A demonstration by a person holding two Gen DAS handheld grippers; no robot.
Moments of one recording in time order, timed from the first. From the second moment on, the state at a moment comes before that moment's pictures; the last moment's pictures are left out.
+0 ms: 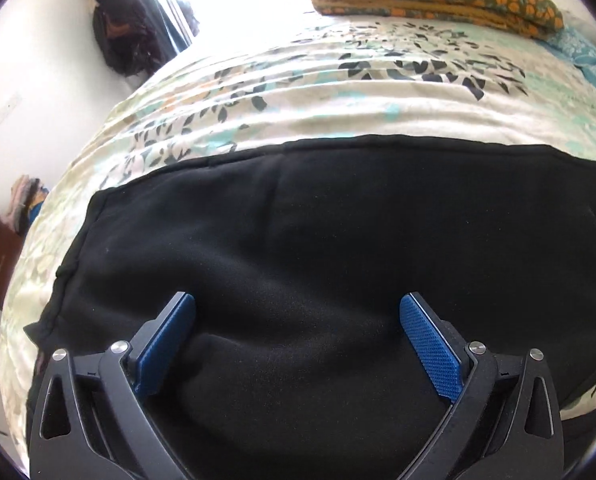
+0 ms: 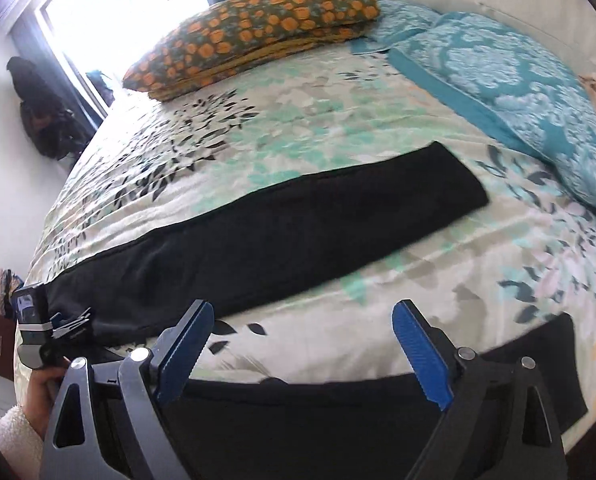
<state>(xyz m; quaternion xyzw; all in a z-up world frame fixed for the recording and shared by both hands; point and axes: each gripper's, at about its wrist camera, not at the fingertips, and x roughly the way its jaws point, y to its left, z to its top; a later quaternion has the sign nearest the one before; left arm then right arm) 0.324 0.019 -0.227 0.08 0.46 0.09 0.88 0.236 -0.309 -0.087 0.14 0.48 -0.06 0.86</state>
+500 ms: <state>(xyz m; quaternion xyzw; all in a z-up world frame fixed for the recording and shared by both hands) 0.318 0.019 -0.224 0.07 0.45 0.08 0.89 0.354 -0.178 -0.212 -0.04 0.55 0.04 0.83</state>
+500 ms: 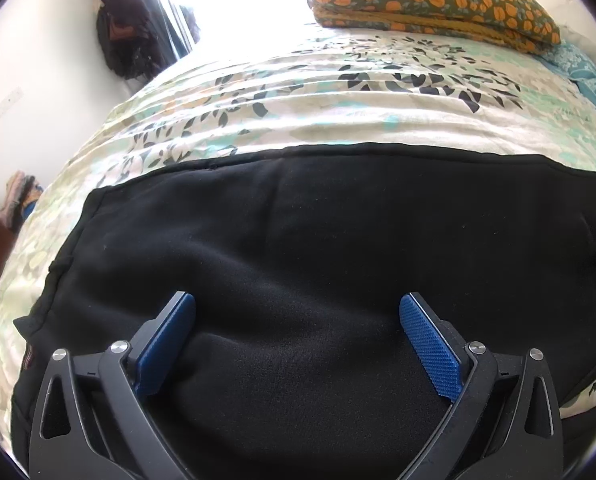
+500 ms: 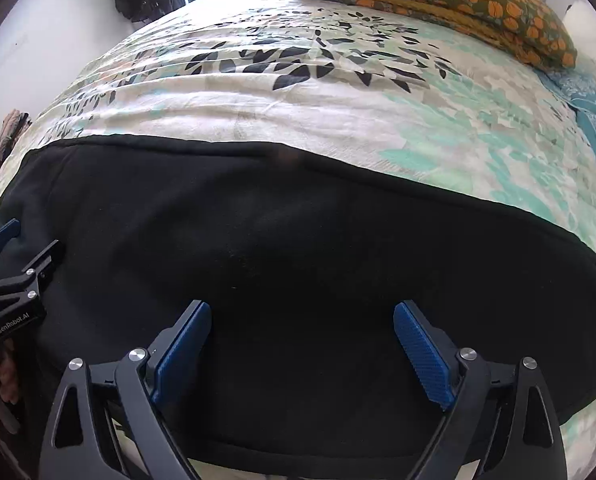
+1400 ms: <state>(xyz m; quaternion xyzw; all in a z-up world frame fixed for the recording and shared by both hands) 0.360 -0.035 -0.239 0.04 0.47 -0.01 0.88 0.361 -0.554 -0.160 0.06 0.55 -0.24 0.80</state>
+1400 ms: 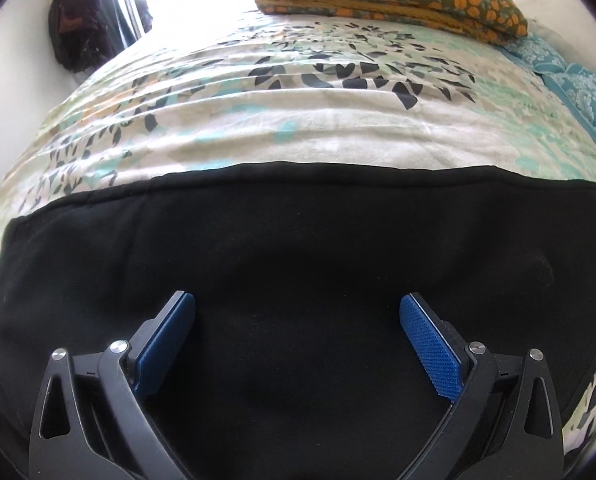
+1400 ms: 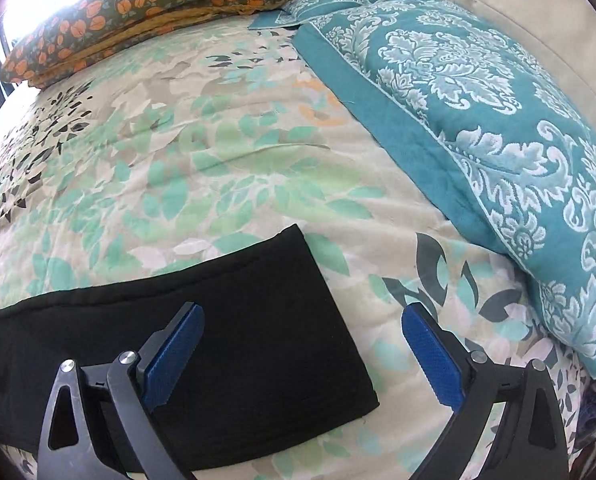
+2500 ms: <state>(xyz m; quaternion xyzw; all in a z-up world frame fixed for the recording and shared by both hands) 0.315 -0.034 -0.198 0.06 0.51 -0.01 0.86 0.043 -0.433 -0.112 0.23 0.42 -0.18 0.86</state>
